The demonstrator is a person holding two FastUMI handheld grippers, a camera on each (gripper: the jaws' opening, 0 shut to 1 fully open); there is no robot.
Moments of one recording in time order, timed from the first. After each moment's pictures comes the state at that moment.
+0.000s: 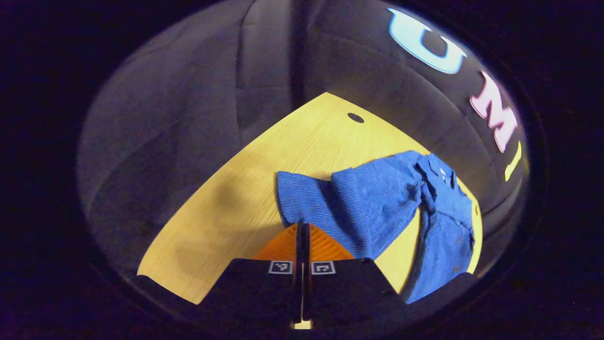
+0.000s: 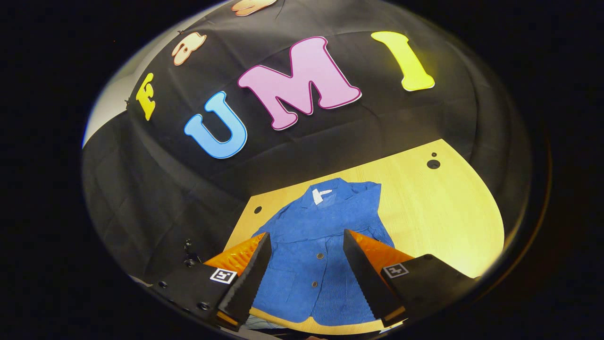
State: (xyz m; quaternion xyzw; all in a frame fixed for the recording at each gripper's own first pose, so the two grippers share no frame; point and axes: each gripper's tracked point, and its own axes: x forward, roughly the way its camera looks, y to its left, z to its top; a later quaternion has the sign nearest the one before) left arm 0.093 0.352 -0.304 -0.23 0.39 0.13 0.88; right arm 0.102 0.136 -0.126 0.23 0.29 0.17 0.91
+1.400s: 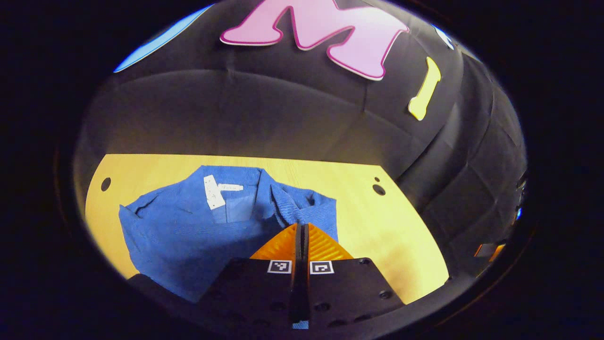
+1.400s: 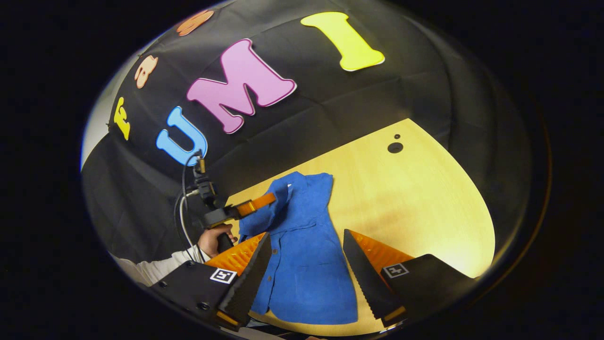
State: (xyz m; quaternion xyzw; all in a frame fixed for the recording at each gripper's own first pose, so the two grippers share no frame) left arm 0.325 -0.165 -0.236 -0.02 0.37 -0.20 0.91; right arm 0.125 -0.006 -0.202 0.28 0.34 0.13 0.89
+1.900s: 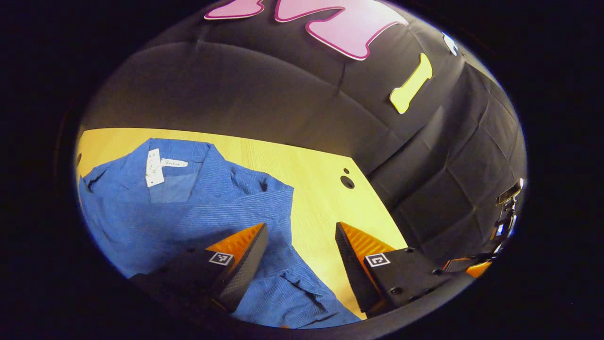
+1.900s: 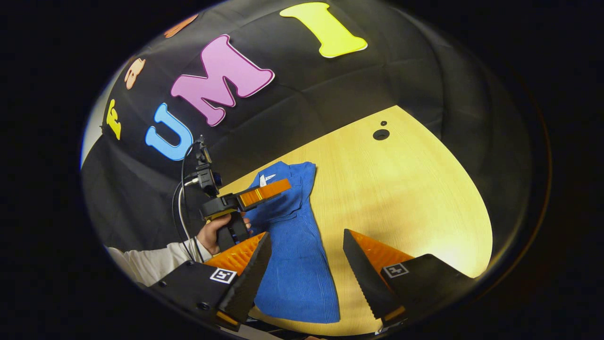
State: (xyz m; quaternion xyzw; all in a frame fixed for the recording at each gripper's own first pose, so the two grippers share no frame) left arm 0.309 -0.219 -0.240 -0.09 0.38 -0.26 0.88; right arm 0.124 -0.018 -0.235 0.28 0.37 0.13 0.88
